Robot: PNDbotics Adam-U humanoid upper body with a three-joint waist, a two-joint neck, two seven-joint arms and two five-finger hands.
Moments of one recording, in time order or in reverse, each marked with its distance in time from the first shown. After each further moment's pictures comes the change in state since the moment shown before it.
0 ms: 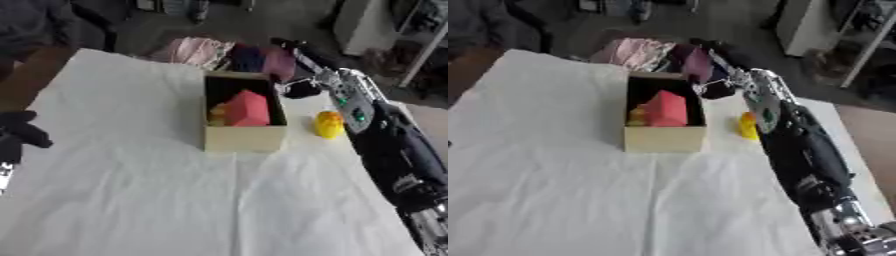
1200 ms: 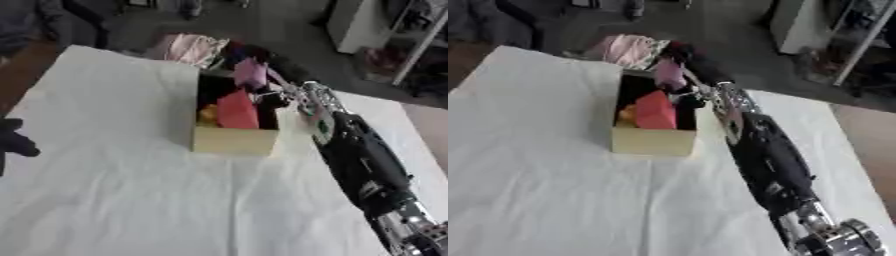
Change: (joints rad) left arm -0.015 0.000 -0.012 0.000 0.004 0.003 -0.016; right arm -0.021 0.038 0.055 0.030 0.166 -0.058 -0.016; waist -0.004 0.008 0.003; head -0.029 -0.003
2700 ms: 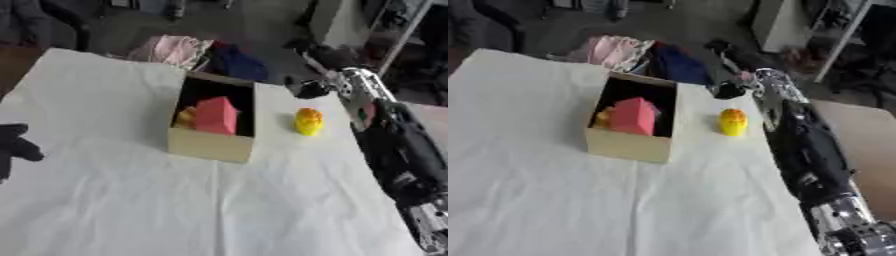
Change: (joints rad) left arm 0.034 0.001 0.007 0.000 0.000 0.014 -0.001; right arm 0.051 -0.142 -0.125 0.071 -0.114 0.123 0.096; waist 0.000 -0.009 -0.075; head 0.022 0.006
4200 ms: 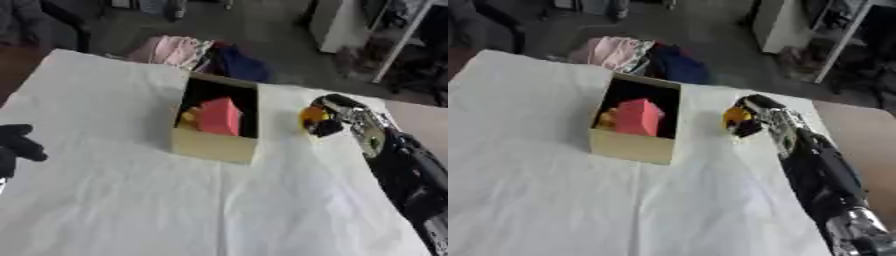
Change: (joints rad) left arm 0.002 0.000 0.005 0.000 -0.007 0.004 -0.004; right arm 0.010 0.007 0.007 0.110 0.012 0.033 -0.002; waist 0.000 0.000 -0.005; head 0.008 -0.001
